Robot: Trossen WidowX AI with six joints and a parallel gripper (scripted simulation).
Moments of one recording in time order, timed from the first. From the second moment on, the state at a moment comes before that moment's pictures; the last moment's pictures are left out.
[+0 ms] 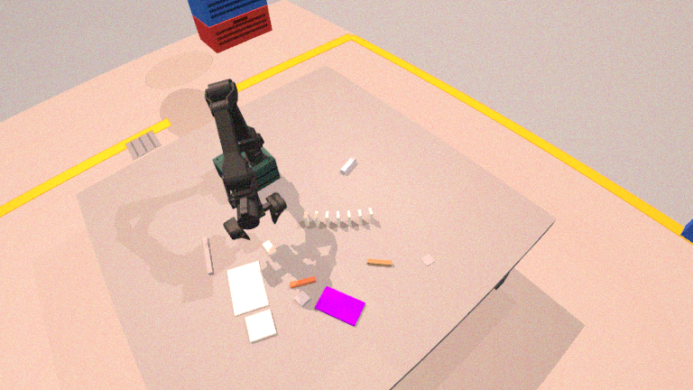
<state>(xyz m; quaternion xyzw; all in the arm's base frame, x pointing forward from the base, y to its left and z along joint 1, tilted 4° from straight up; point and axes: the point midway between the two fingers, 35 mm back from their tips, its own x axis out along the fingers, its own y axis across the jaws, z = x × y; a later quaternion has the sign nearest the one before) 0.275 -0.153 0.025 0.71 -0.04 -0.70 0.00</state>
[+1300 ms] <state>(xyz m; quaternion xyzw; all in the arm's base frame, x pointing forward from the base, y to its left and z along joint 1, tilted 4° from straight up) 0.272 -0.159 -0.056 0.71 -0.05 -0.71 0.00</state>
